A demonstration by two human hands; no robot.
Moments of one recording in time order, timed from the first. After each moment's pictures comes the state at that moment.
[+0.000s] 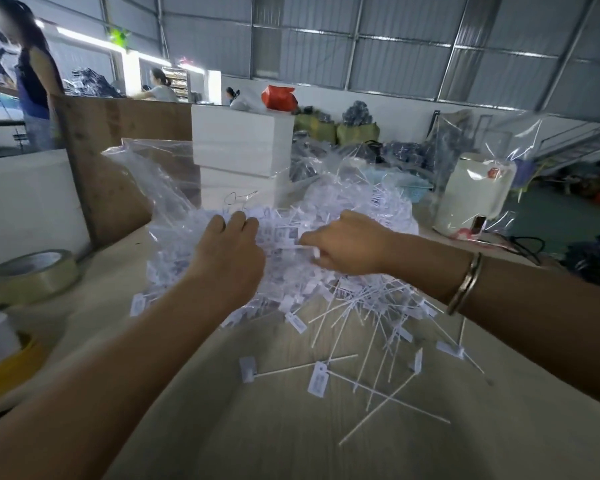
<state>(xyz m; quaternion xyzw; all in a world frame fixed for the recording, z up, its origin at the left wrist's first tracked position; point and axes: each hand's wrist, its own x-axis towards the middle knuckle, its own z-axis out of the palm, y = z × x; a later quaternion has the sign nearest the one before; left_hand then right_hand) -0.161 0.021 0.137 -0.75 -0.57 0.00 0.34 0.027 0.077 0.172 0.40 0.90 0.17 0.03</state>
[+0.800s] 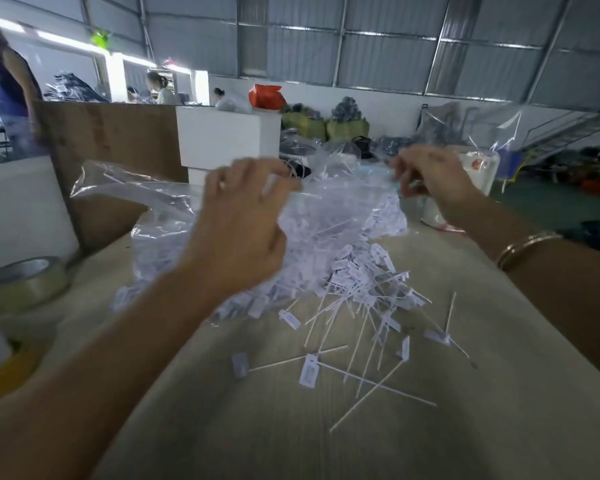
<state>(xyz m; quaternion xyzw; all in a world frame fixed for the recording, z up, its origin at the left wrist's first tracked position) -0.141 -0.006 0.173 -0.78 -0.44 -0.35 0.27 0.146 0.104 0.214 0.45 0.68 -0.23 -0.52</state>
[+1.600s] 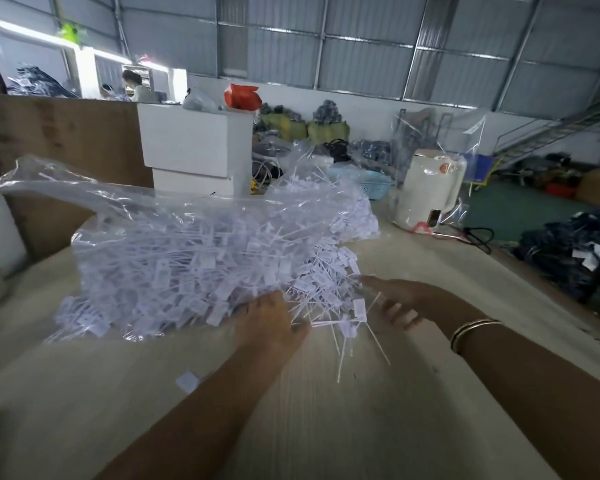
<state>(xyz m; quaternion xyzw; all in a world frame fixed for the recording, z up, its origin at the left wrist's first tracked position) -0.044 0.054 0.023 -0.72 -0.67 -0.19 -0.01 0.185 0.078 0.093 0.75 0.54 -0.36 -0.11</state>
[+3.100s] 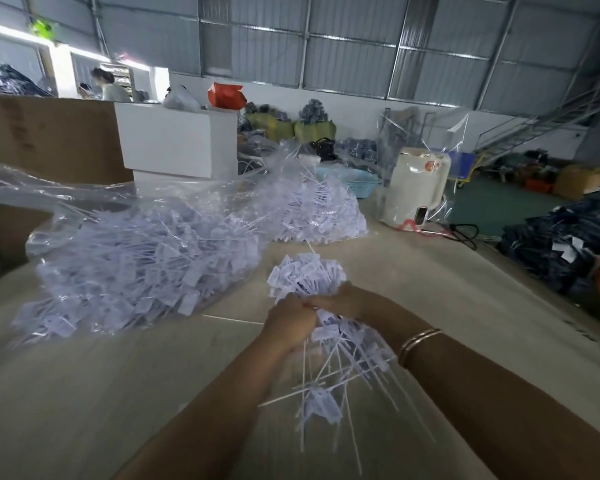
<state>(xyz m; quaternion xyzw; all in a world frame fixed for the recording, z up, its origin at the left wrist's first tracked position) -0.007 0.077 0.039 -0.65 -0.60 -0.28 -0.38 0.121 0.083 0.076 0.74 0.60 -0.30 -0.10</state>
